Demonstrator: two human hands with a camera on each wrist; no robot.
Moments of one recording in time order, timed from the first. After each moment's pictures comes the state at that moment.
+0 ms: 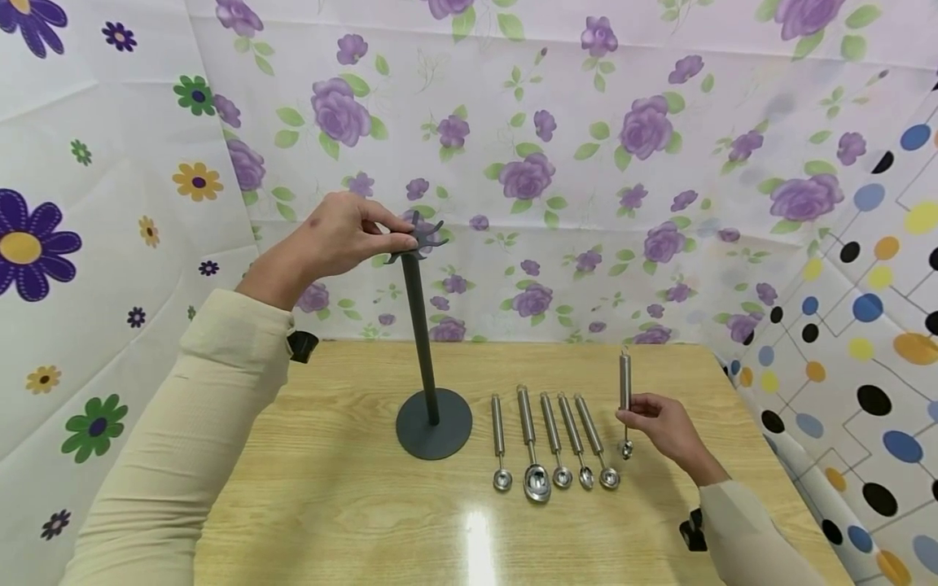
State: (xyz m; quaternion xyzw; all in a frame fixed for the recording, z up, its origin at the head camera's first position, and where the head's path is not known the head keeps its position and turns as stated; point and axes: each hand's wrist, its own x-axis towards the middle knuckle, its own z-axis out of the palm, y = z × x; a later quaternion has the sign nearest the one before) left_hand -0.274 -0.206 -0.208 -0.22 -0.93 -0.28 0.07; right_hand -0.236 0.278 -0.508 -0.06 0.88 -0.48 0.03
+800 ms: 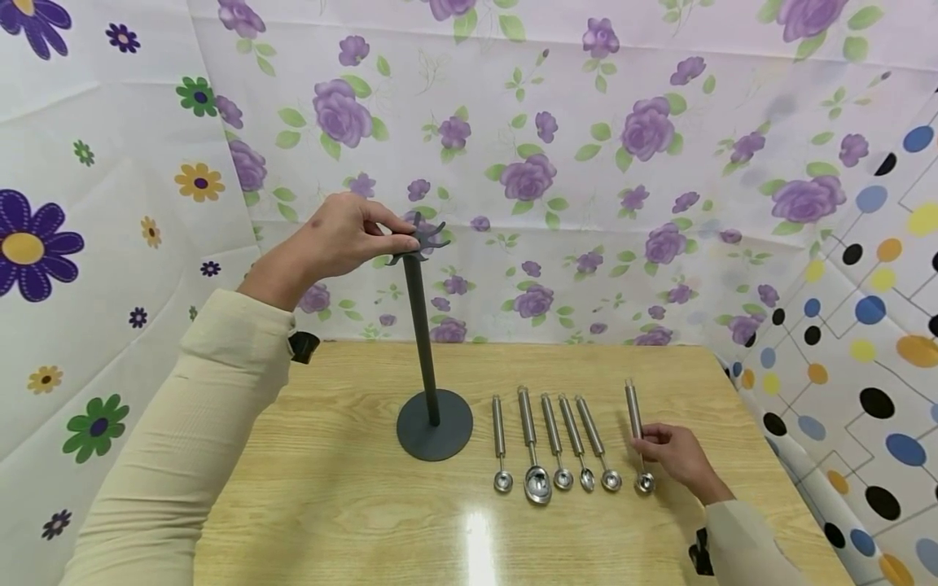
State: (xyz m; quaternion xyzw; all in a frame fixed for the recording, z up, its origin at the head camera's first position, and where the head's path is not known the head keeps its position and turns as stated) left_hand -0.274 -0.205 -0.207 -0.22 -0.93 -0.28 0.07; right_hand -0.227 0.304 -0.562 0.01 0.88 -0.47 0.07
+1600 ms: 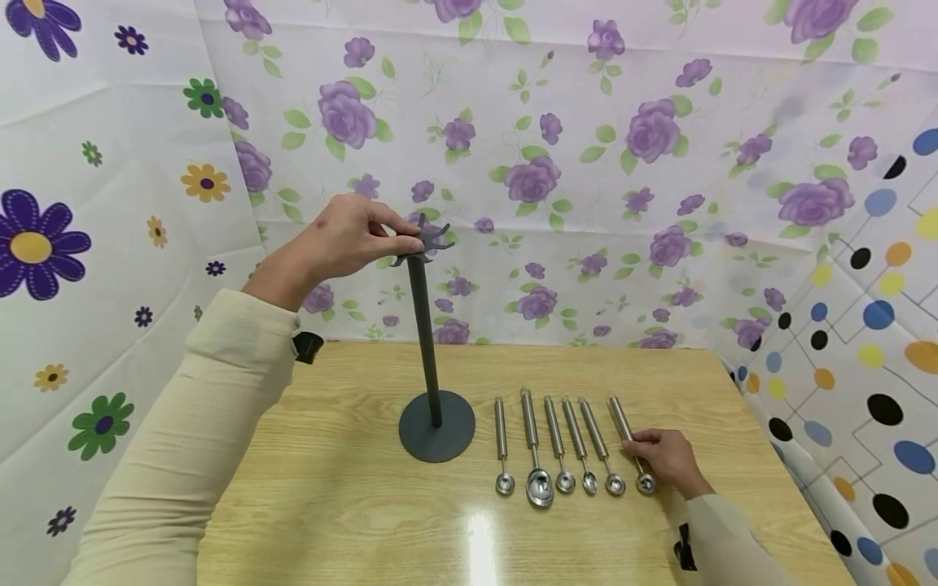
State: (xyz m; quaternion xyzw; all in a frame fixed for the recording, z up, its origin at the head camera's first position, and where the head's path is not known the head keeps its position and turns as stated) left_hand -0.274 -0.205 -0.208 -0.22 -0.93 -0.29 0.06; right_hand -0.240 0.291 -0.576 0.06 0.91 -0.41 0.05
